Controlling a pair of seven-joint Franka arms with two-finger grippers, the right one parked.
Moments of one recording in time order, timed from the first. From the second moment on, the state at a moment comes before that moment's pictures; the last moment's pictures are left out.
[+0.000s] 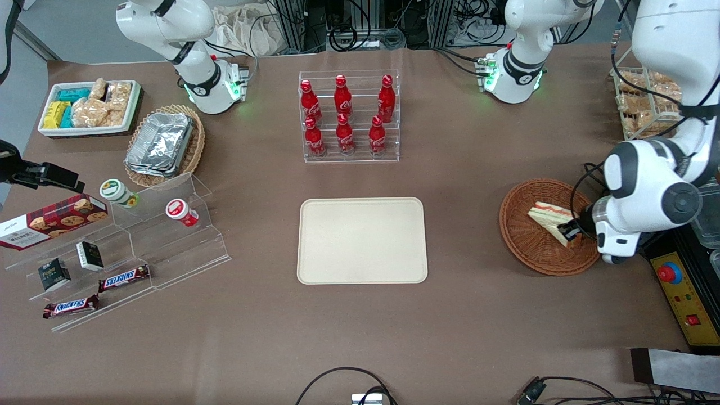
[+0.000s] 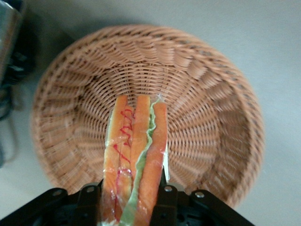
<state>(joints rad) 0.17 0.33 -0.14 -1.89 0.02 1.99 -0.59</state>
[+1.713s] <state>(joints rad) -0.41 0.81 -0.19 -1.34 0.03 1.98 -0.62</state>
